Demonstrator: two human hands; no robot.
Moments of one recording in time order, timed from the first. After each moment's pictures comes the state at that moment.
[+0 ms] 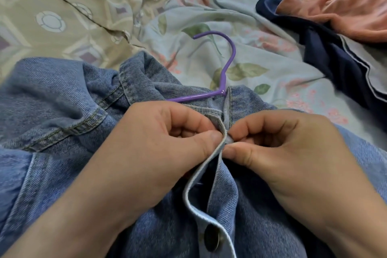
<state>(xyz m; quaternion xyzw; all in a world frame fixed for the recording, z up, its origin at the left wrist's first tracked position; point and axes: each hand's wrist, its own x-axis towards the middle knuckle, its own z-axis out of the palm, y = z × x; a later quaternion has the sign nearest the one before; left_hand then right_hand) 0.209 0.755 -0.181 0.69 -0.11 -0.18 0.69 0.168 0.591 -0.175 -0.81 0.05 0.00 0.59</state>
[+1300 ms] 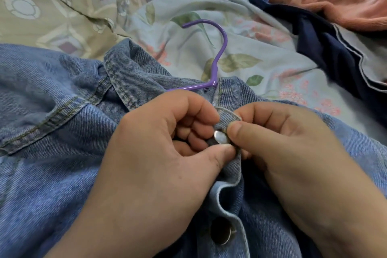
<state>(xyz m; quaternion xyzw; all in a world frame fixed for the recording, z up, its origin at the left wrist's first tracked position) 0.189 0.732 -0.184 0.69 -0.12 -0.06 0.71 0.167 0.590 -0.181 -0.74 0.09 0.03 0.67</state>
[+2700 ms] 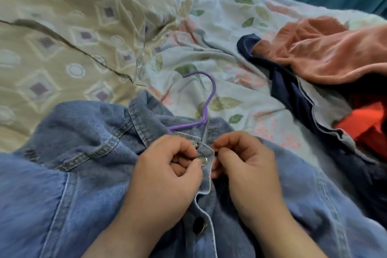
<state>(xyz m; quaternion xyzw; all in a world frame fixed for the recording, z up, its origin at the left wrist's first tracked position) 0.189 0.733 -0.190 0.79 -0.07 0.03 0.60 0.171 0.600 -0.185 -0.70 0.14 -0.12 0.69</state>
